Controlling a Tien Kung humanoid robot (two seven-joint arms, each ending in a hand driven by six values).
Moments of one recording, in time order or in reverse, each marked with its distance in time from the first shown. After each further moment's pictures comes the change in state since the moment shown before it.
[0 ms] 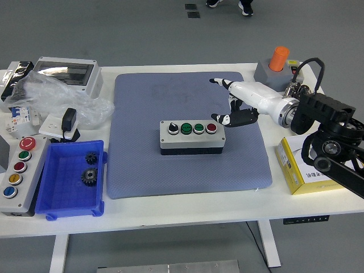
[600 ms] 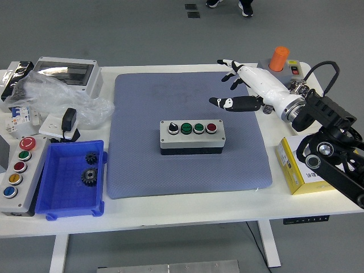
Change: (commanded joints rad) left arm 0.000 -0.007 0.008 -0.001 -0.004 -0.007 0.009; right arm -0.098 0.085 0.073 -0.119 -0.024 -0.146 0.136
